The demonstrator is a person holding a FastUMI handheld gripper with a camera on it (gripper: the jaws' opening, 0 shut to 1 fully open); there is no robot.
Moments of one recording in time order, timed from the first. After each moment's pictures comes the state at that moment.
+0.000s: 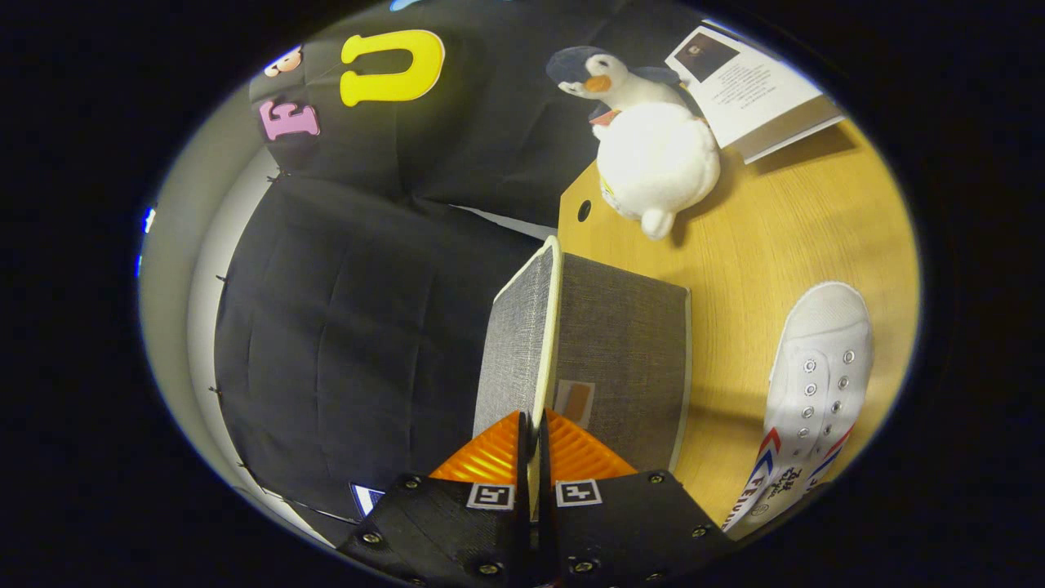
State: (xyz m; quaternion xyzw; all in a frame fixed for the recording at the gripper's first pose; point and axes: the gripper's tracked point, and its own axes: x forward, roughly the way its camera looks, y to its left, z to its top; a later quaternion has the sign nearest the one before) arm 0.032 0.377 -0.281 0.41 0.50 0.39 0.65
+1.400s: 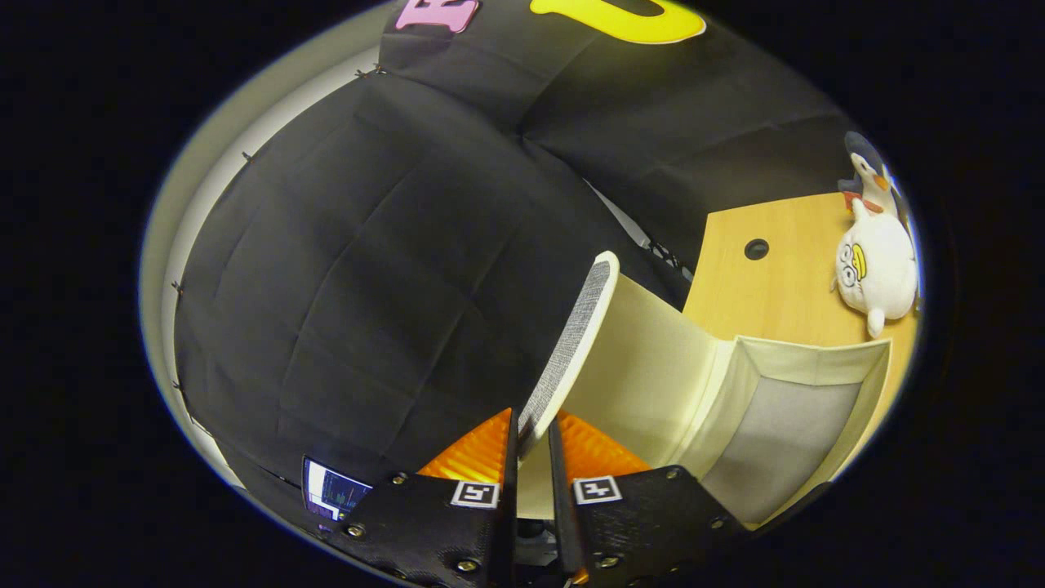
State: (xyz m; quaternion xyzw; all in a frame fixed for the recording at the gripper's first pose) arm 0.021 0.626 -0.134 0.25 0.44 0.49 0.71
